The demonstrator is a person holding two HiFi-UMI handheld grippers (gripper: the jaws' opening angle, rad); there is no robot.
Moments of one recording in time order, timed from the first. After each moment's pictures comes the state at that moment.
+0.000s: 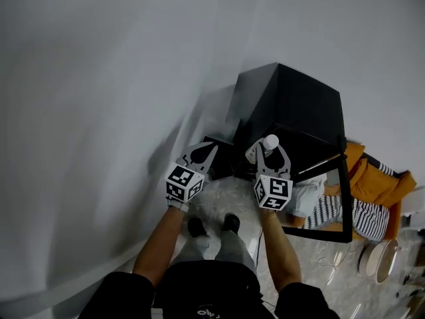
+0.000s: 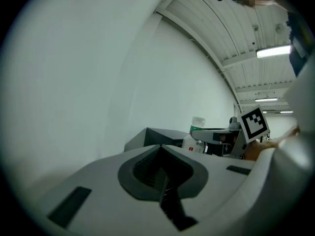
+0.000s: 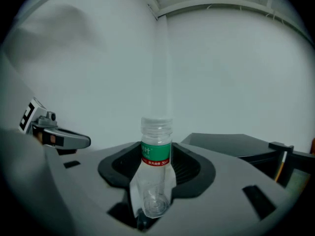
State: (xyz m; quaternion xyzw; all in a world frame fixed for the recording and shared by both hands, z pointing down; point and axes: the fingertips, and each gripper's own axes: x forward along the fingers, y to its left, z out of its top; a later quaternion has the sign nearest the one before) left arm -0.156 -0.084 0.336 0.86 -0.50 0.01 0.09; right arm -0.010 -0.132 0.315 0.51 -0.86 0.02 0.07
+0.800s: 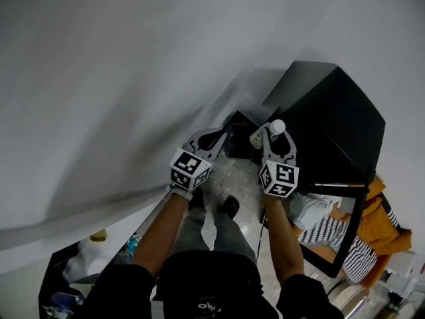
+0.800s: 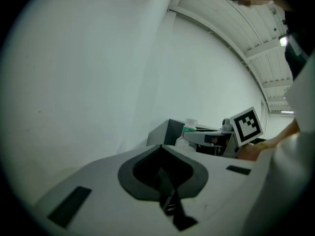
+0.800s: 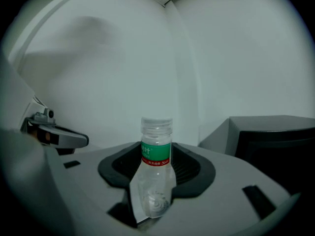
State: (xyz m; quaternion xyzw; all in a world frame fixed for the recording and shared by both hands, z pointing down) left arm -0.196 -0.043 0.388 0.77 -0.62 0.02 0.13; right arm -0.093 -0.142 0.383 0.35 -0.93 0.05 0.10
